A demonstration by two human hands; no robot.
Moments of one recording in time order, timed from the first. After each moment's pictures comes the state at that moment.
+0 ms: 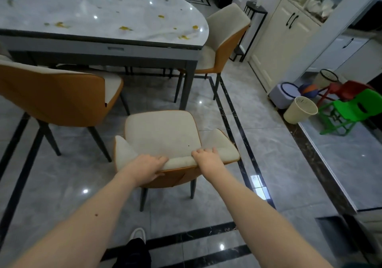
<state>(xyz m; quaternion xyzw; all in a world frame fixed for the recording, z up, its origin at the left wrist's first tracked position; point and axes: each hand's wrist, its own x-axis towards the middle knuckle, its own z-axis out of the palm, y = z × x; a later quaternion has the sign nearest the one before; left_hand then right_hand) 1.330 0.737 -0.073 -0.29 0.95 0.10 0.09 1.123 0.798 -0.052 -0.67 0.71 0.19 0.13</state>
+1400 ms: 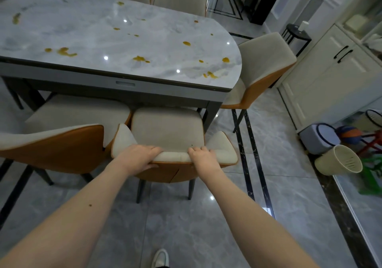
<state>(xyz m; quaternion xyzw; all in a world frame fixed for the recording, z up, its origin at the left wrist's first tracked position) 1.276 0.378 -0.086 -0.37 0.92 0.11 0.02 1.053 0.432 -0.065 -0.72 0.67 0.13 0.09</state>
